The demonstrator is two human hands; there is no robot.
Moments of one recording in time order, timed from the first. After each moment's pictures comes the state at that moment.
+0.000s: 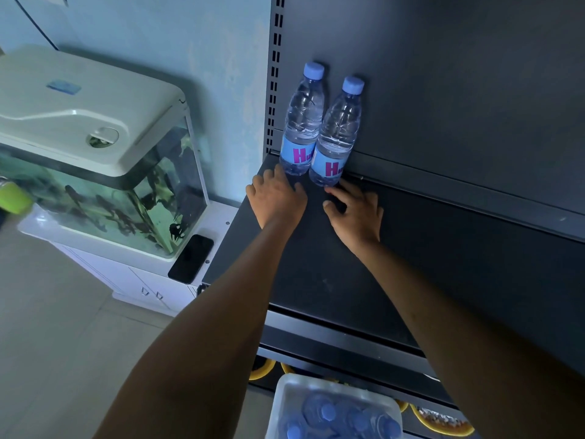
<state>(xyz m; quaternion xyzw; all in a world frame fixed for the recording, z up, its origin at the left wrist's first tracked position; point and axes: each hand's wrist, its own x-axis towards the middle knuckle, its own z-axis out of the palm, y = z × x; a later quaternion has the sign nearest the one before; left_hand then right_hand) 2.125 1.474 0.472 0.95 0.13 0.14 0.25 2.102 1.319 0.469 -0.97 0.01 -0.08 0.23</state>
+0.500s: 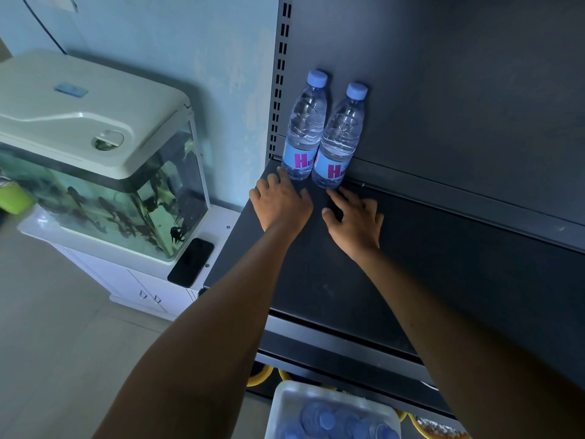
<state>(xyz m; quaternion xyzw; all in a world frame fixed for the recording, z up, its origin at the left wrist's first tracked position) 2.127 1.469 0.473 0.97 0.13 0.10 0.20 2.103 1.320 0.468 -0.99 0.00 -0.05 0.15</state>
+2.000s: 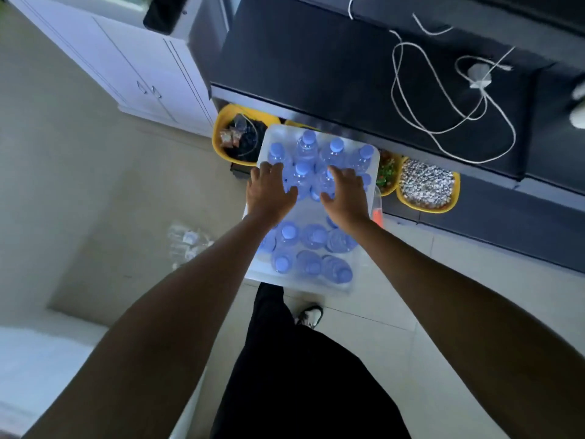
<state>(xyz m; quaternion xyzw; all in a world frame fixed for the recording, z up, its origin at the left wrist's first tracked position) 1.648 1.406 0.254 0.96 0.07 -0.12 0.25 1.648 1.224 0.245 -0.96 0.01 0.13 0.24</state>
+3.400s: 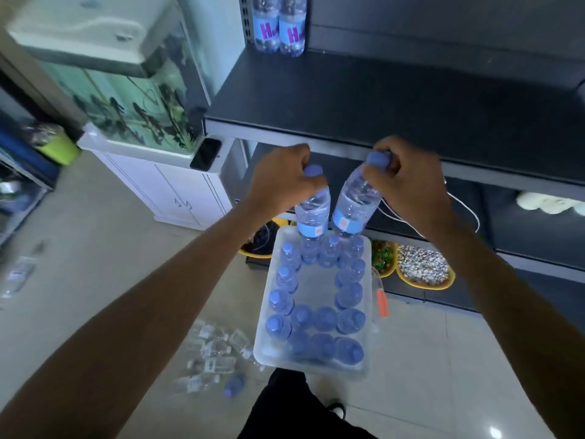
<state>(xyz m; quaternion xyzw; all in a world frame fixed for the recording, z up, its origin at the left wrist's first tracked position) 1.741 1.422 0.538 0.94 -0.10 0.05 0.33 1.710 1.199 0.555 -0.92 -0.08 -0.18 0.33</state>
